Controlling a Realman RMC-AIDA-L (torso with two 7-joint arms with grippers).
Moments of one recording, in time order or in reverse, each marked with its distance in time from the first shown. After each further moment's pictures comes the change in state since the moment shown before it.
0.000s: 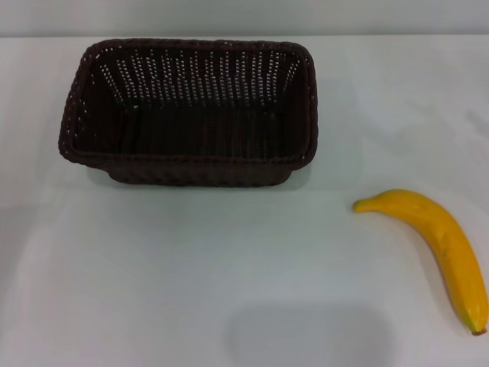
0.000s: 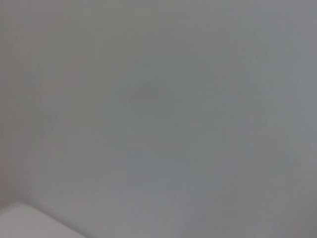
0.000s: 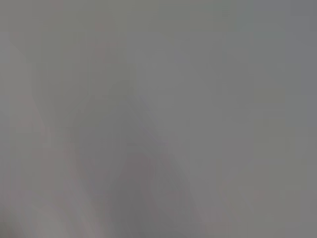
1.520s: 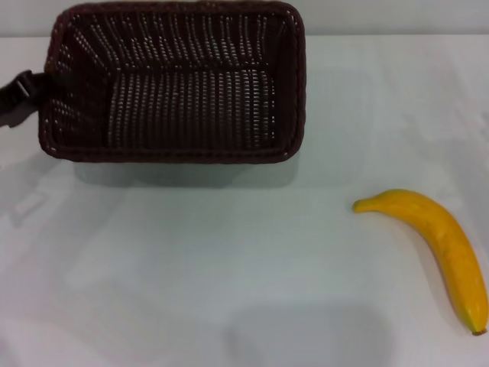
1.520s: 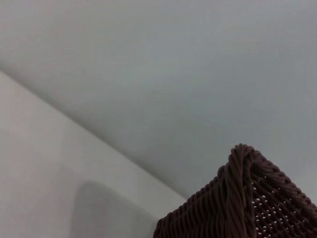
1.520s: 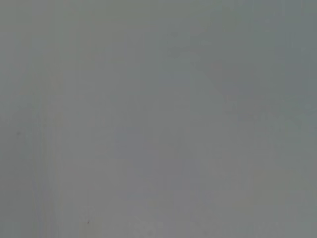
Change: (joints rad) left arm -0.392 0.091 0.109 0.195 0.725 0.145 -0.959; right arm 0.009 0.359 0.040 -0.364 0.661 -0.004 -1.039
